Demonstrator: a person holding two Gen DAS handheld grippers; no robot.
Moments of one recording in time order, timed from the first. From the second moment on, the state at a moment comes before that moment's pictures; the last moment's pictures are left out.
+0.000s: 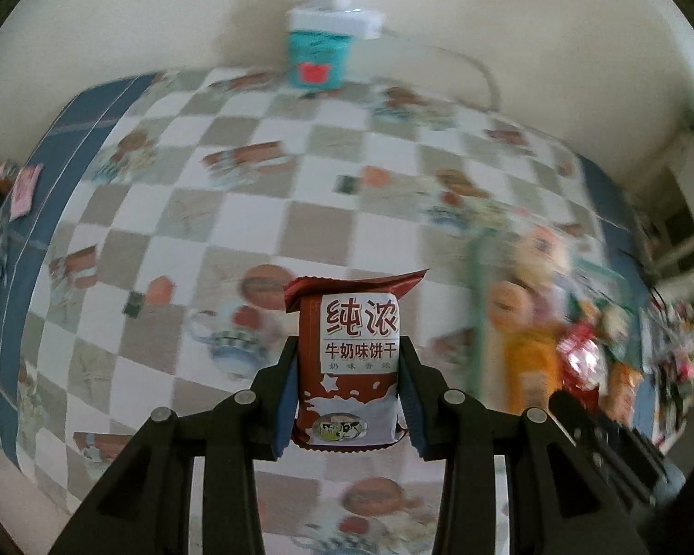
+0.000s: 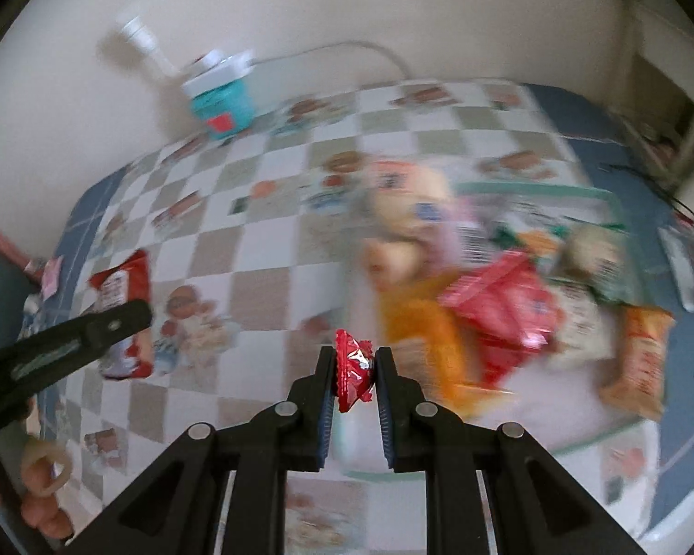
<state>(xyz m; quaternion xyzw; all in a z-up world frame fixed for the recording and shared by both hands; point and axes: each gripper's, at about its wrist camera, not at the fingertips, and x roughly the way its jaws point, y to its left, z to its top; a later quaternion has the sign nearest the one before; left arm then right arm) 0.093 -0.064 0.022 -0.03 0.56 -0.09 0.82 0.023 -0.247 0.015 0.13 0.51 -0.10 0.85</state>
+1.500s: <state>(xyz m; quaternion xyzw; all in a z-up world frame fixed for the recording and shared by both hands) 0.004 -0.090 -0.003 0.06 0.53 -0.03 0.84 -0.070 -0.288 -0.011 0.12 0.50 -0.16 0.85</state>
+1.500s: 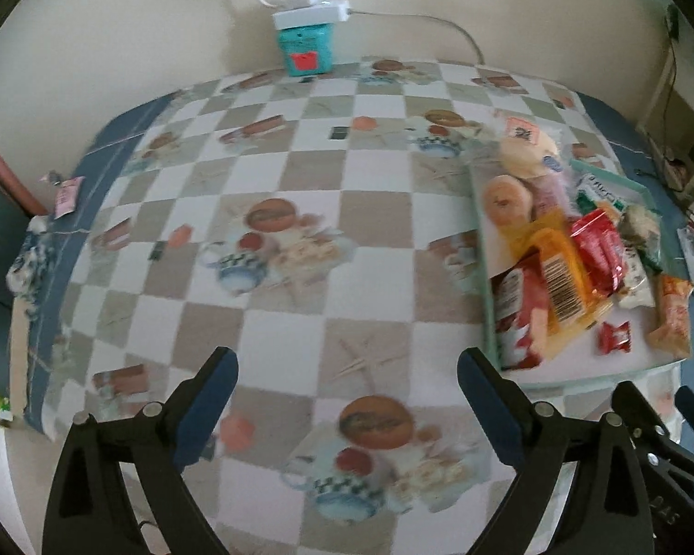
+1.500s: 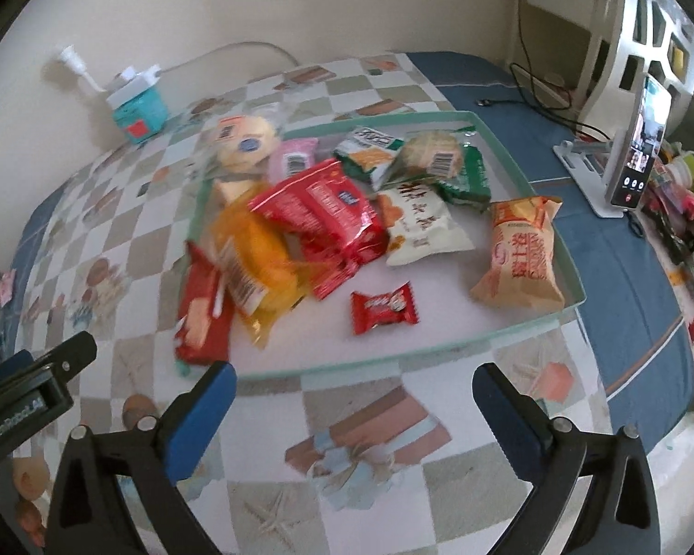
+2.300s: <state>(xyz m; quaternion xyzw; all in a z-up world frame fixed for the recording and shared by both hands) -0.014 -0.072 0.004 0.07 0.51 0.00 0.86 -0.076 -0.269 0.000 0.08 0.48 -0.16 0.86</state>
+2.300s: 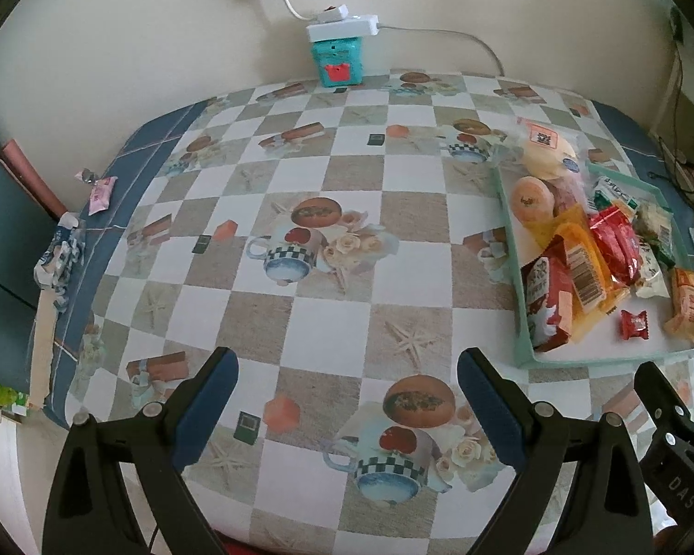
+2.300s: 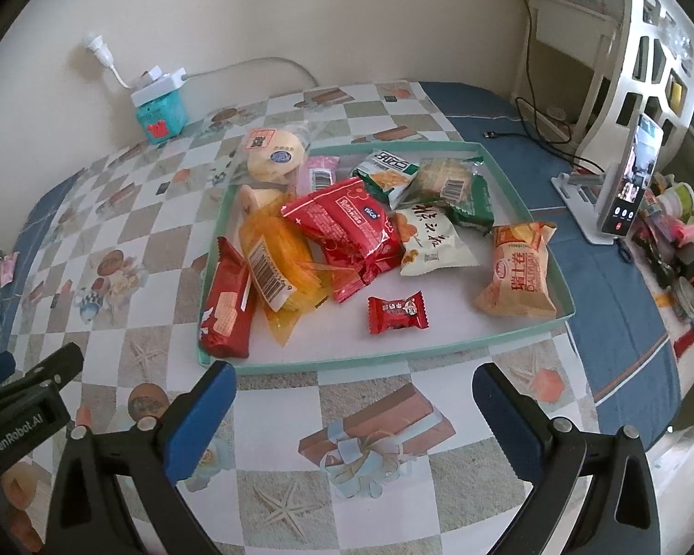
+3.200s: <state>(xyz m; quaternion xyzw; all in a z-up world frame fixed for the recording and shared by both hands) -0.010 -0.068 -0.002 0.09 0.52 0.02 0.85 -0.074 -0.262 -0.001 0.07 0.48 -0.15 0.86</state>
